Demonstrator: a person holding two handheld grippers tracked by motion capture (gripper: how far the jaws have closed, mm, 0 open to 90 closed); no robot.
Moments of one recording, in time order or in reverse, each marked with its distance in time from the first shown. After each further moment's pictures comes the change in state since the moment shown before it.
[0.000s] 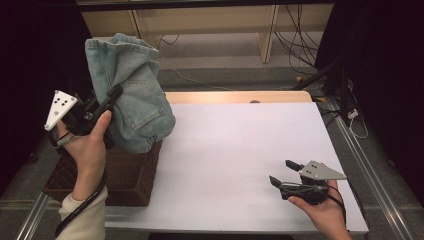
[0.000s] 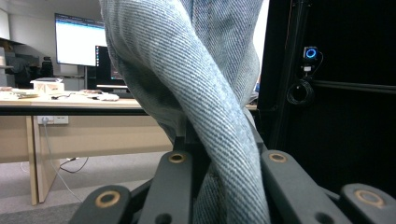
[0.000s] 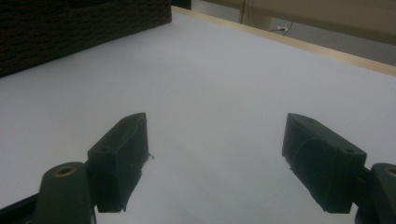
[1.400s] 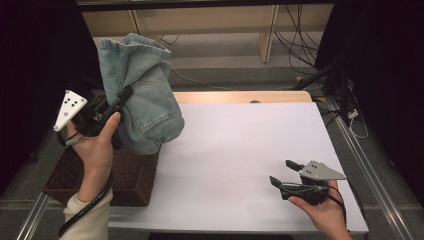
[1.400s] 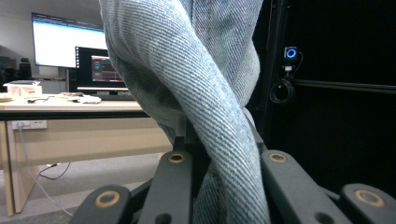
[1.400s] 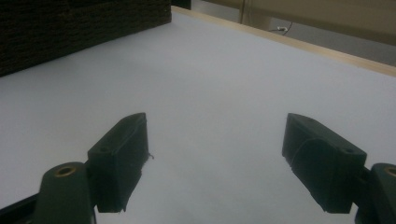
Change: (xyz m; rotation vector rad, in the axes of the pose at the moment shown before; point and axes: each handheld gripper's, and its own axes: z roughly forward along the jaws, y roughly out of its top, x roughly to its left) left arm -0.018 -0.002 0.006 -0.006 -0.069 0.003; right arm 0.000 0.000 0.000 0.000 -0.001 -0.002
